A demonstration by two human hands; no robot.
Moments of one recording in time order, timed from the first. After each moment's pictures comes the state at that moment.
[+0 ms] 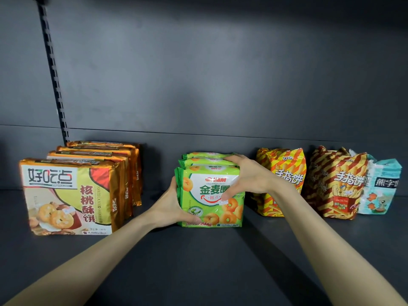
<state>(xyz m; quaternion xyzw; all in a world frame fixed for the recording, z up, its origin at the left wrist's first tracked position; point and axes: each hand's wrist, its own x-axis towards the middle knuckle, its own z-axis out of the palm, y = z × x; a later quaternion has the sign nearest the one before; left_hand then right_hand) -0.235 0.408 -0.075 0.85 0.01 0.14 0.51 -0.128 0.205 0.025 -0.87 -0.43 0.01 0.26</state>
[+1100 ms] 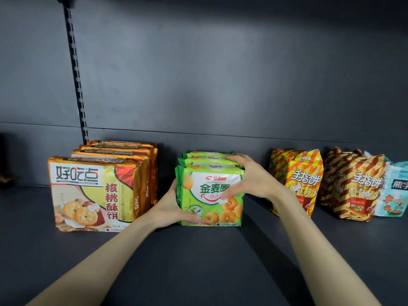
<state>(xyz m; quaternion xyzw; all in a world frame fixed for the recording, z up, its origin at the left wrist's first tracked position) -0.265 0.433 -0.073 0.81 0.02 0.13 0.57 -0.145 0.235 0.010 -0.84 -0.43 0.00 0.34</state>
